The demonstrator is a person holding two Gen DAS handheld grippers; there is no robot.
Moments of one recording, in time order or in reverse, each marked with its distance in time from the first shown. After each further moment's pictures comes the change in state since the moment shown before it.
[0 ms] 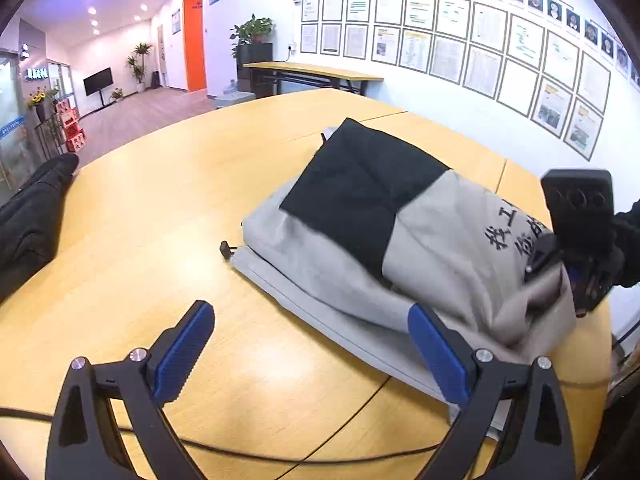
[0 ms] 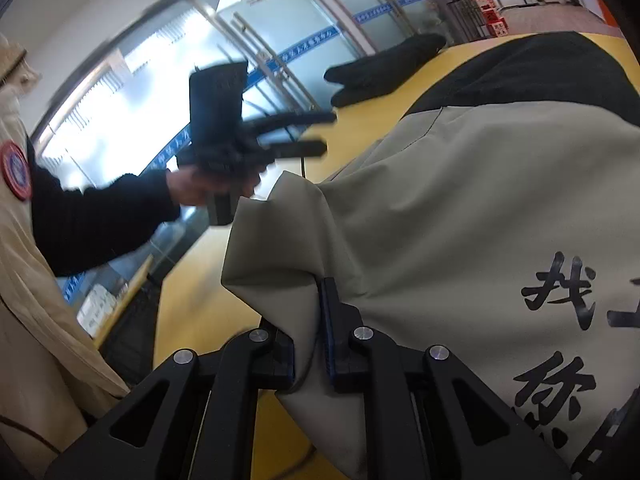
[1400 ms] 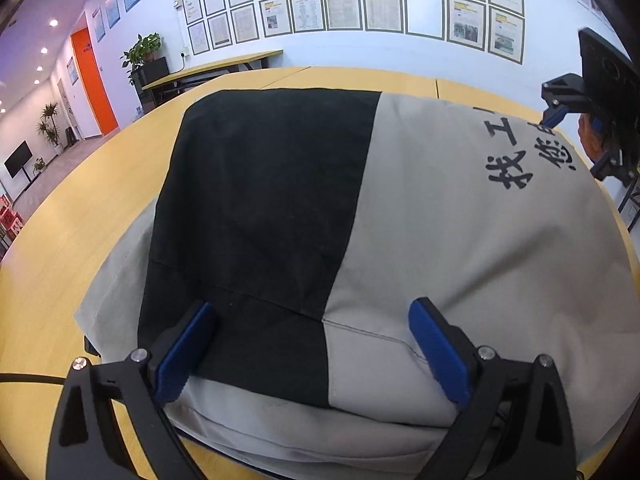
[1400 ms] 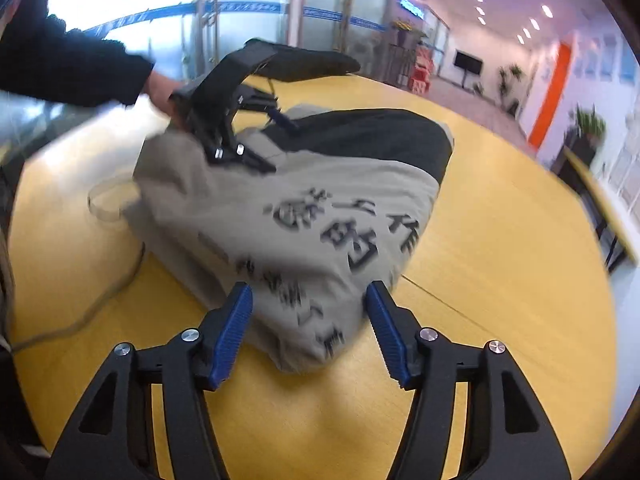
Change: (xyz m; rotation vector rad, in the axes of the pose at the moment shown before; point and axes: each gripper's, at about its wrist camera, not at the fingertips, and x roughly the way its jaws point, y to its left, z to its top) left arm 0.094 -0.112 0.011 0.372 0.041 -0.159; right arm -0.113 0.039 -0.074 -0.335 0.116 -0.734
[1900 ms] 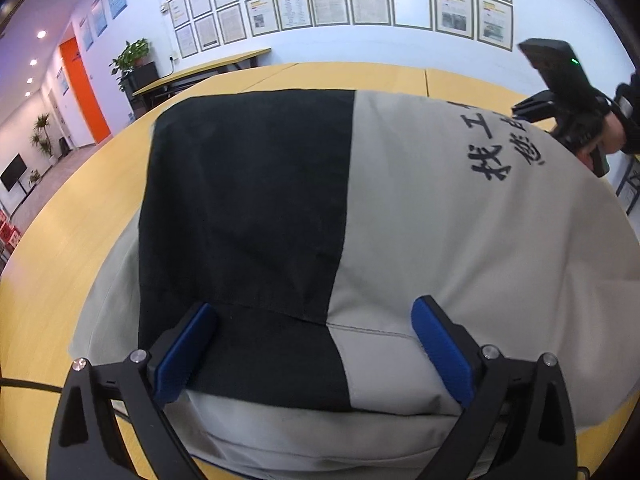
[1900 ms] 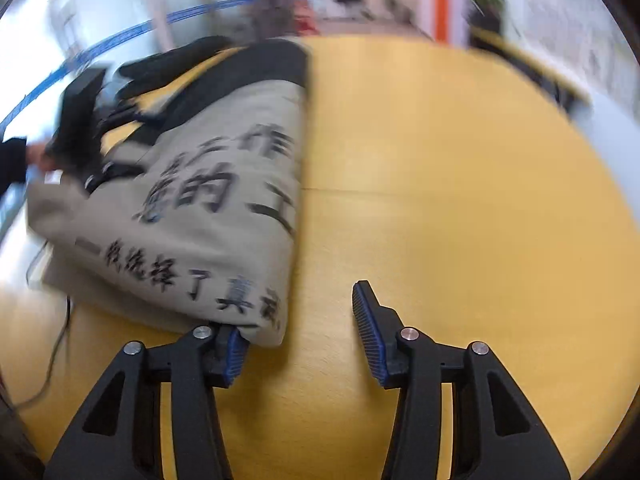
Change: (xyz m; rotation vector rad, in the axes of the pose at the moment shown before) left arm 0.012 -0.009 0.007 0.047 0.013 -0.007; right arm 0.017 -0.075 -0.046 0.561 0.083 -0.078
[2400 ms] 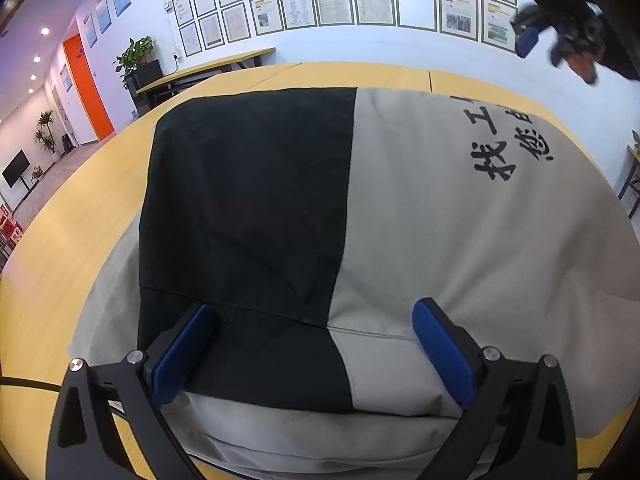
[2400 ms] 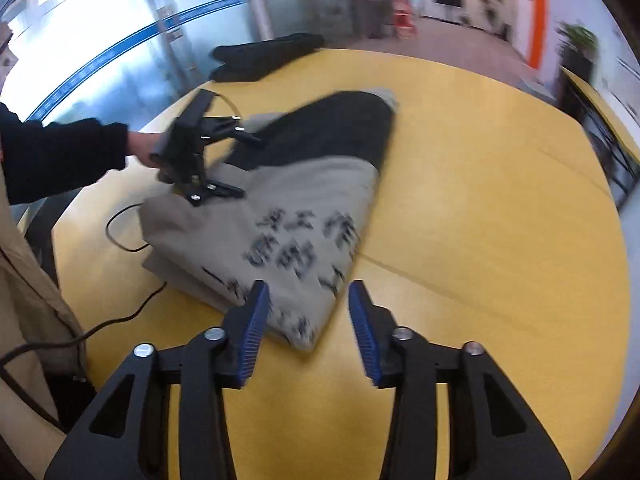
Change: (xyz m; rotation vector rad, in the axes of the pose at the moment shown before) left arm 0.003 -0.002 0.002 -0.011 0.000 0.012; right arm -0.080 0.021 0.103 -0.400 0.108 0.254
